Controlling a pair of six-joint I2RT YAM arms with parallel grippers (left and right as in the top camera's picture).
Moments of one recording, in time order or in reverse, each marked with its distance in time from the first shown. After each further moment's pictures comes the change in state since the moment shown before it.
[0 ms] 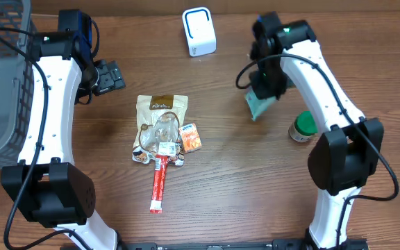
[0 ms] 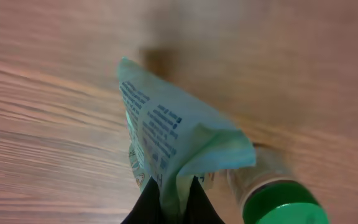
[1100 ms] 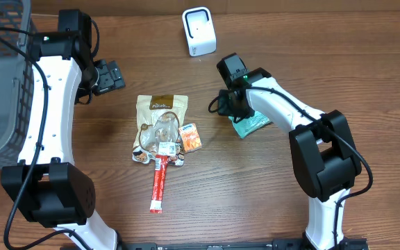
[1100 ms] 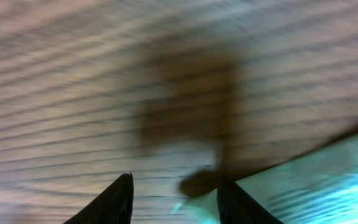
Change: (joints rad) left arm 0.000 0.000 0.000 0.000 0.000 0.000; right arm 0.175 0.003 -0.428 0.639 -0.044 0.549
